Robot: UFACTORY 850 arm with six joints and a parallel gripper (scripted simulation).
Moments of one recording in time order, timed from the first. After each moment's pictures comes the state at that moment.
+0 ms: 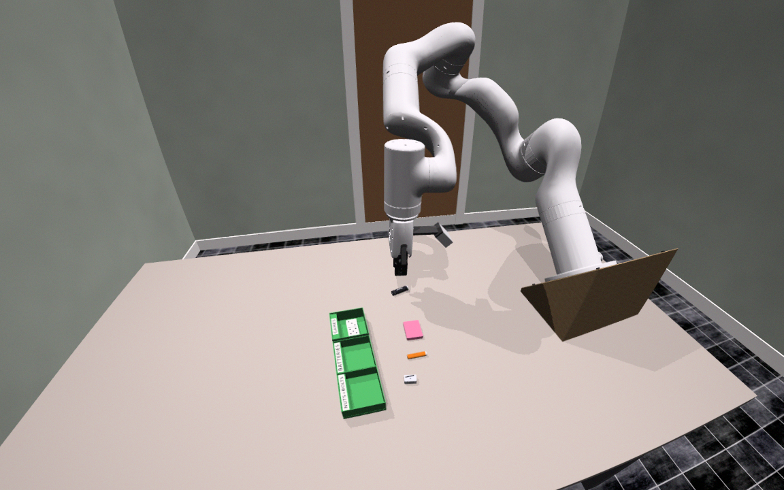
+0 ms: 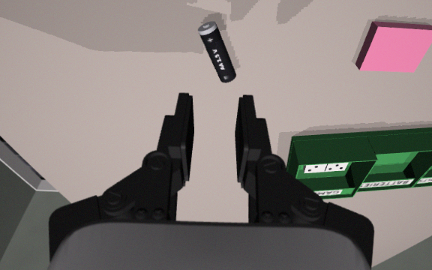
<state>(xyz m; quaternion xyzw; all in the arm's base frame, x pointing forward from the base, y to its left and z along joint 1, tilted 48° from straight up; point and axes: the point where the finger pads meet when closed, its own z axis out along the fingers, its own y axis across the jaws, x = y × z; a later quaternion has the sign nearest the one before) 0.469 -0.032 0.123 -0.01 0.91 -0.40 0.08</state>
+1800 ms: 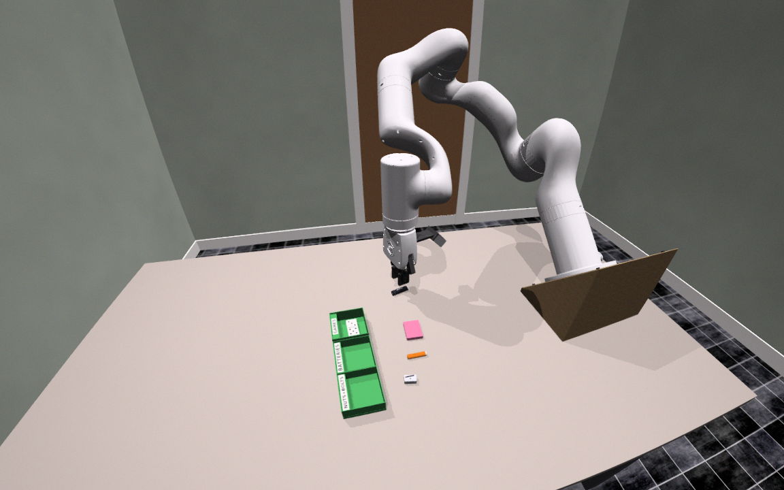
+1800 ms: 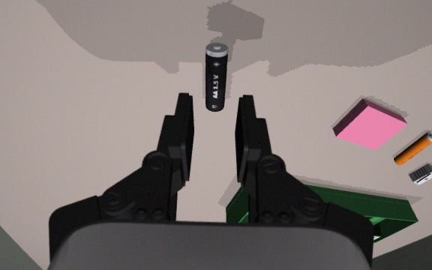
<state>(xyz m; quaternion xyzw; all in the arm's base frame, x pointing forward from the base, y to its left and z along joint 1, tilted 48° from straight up) 0.472 -0.056 0.101 -0.19 0.89 -0.40 -0.02</state>
